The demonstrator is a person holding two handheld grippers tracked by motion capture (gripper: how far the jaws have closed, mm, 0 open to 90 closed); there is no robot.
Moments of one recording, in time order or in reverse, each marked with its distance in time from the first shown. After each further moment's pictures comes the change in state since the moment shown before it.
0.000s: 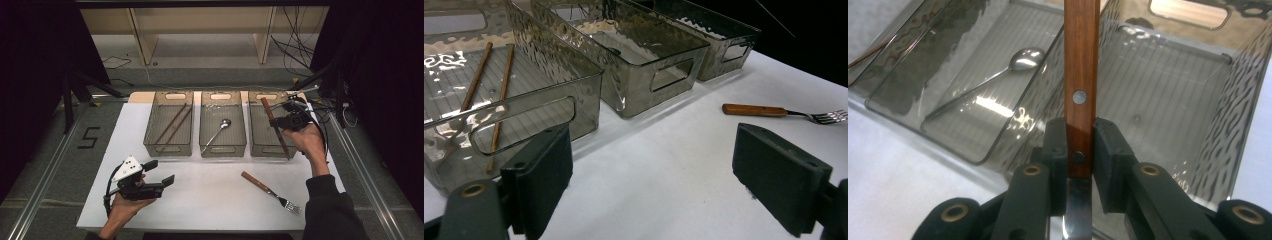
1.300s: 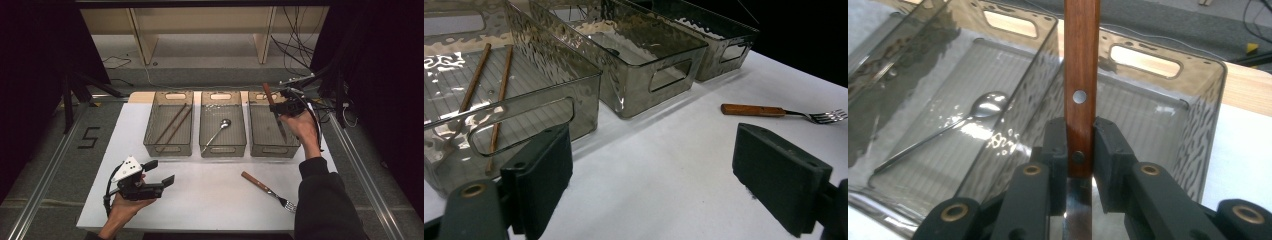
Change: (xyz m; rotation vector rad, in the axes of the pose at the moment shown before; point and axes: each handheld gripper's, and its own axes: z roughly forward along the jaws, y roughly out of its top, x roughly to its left) left arm 0.000 0.000 -0.001 0.000 -0.006 0.006; right arm -0.017 0.033 0.020 -0.072 -0.090 -0.003
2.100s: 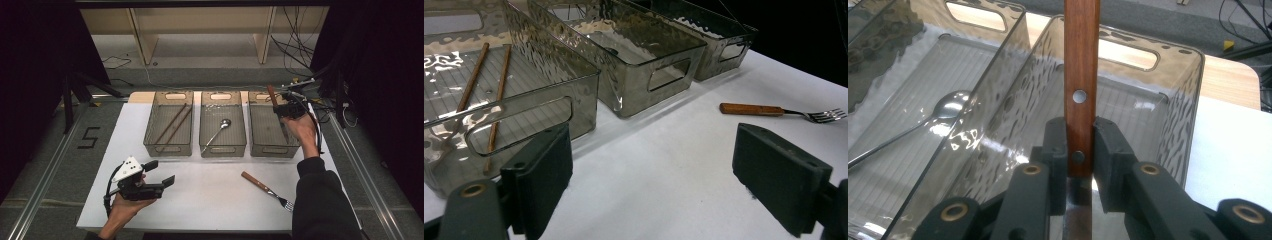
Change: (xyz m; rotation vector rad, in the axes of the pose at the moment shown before) left arm -0.001 0.000 0.000 -0.001 -0.003 -0.005; right arm -0.014 -0.011 0.018 -0.010 -0.062 0.018
